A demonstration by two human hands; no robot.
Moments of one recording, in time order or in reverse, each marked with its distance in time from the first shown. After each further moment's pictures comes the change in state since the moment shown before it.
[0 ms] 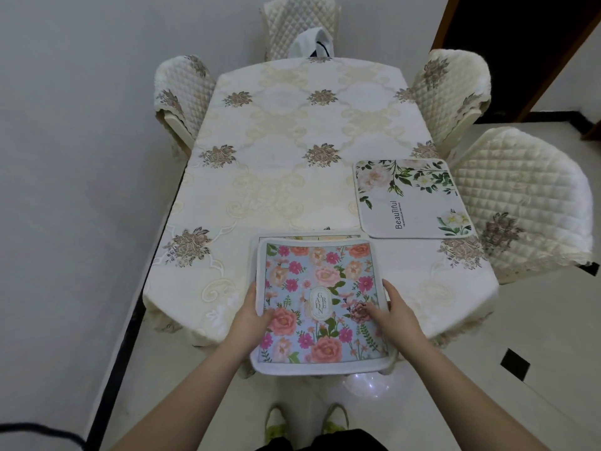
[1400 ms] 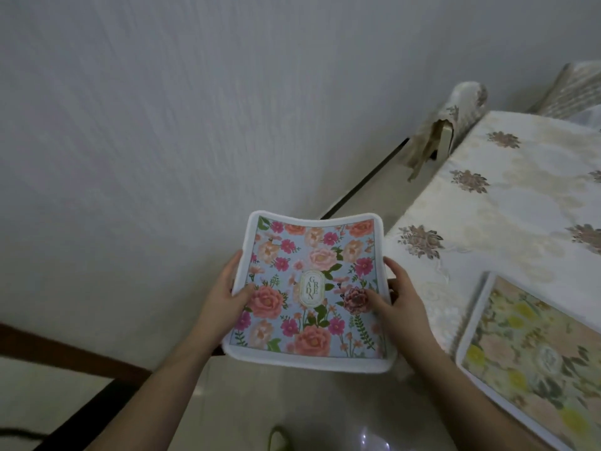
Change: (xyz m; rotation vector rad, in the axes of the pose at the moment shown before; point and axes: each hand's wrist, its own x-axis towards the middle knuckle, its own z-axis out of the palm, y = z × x) left_hand -0.272 -0.200 -0.320 -0.459 0.724 -0.036; right_hand -0.176 -0.200 0.345 -0.092 -0.479 -0.578
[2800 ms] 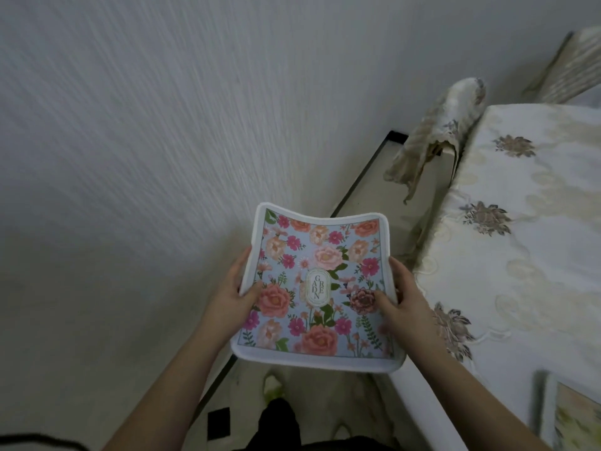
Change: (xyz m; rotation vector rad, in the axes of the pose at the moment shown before) left_hand 0.312 0.082 0.074 0.178 -0.170 0.013; right_hand 0.284 -0.003 -0.025 -0.060 0.121 0.100
